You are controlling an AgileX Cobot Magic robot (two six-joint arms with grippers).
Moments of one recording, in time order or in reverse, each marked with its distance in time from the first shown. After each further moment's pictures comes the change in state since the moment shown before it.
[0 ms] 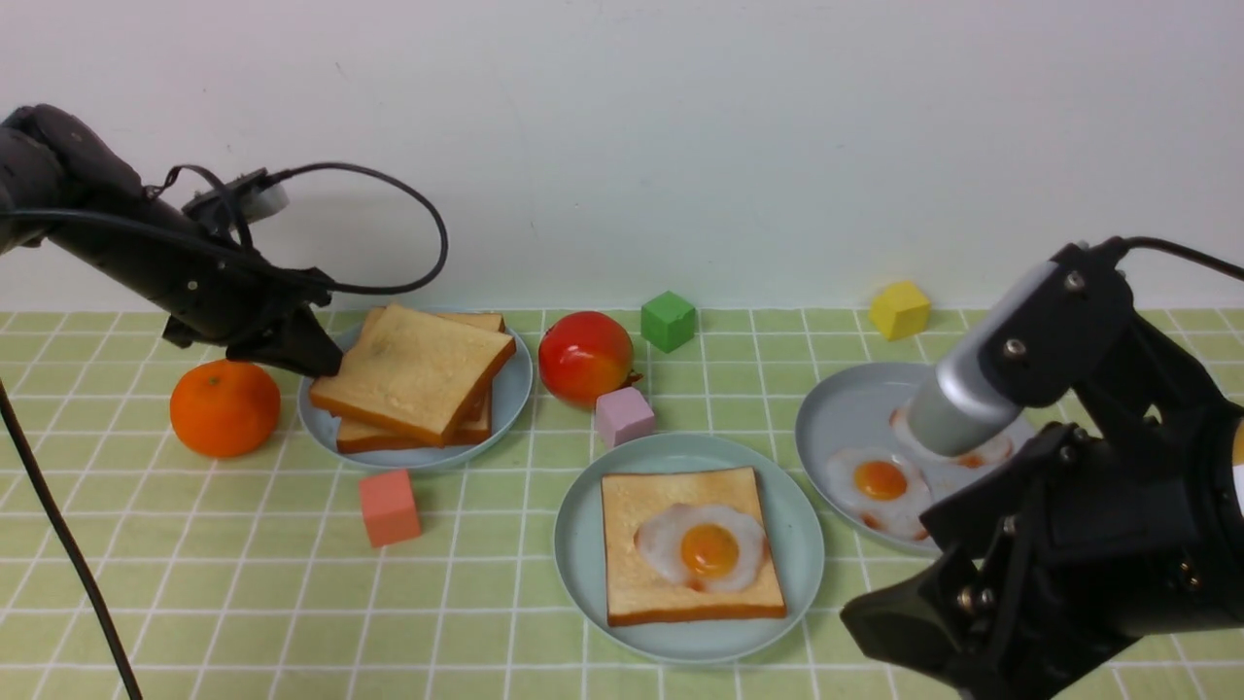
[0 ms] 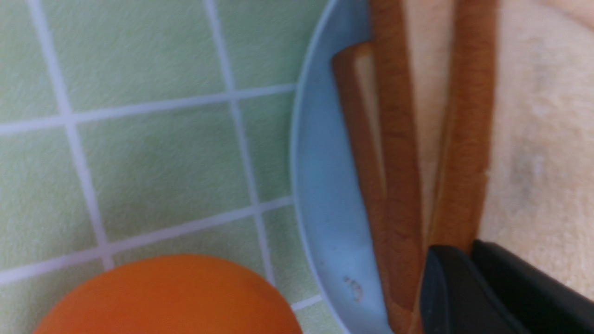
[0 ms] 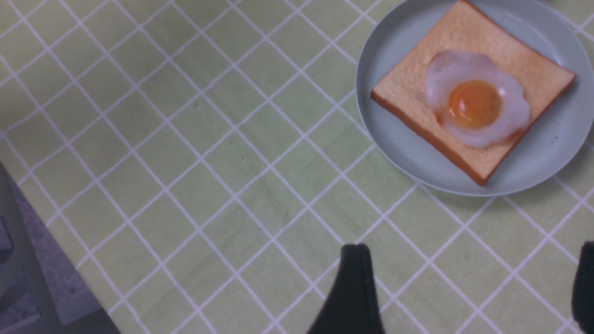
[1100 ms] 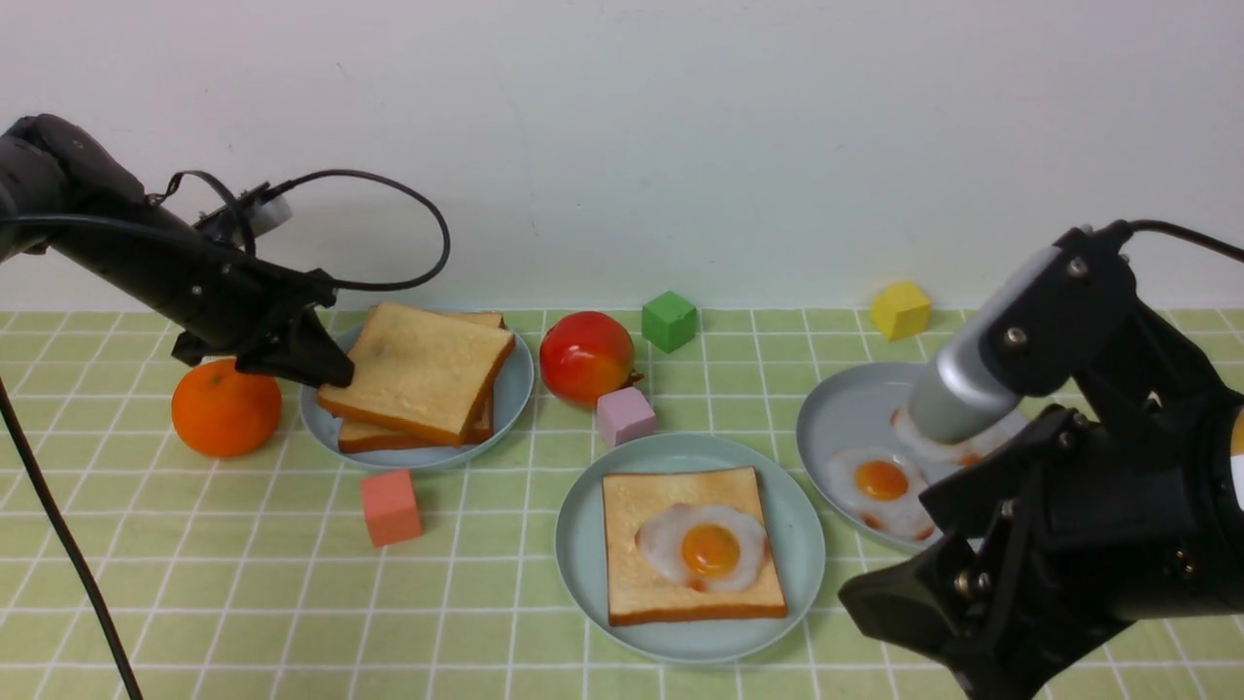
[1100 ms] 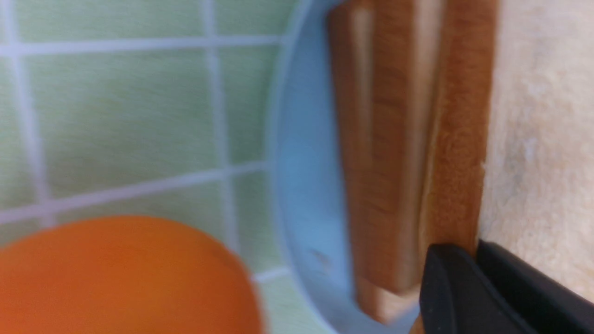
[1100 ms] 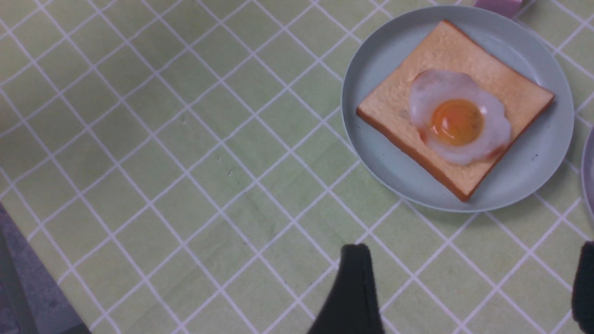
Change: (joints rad) right arm 0.000 0.000 0.000 -0.024 -0.026 0.001; left arm 0.000 -0.008 -0.001 -0.072 0.094 -0.002
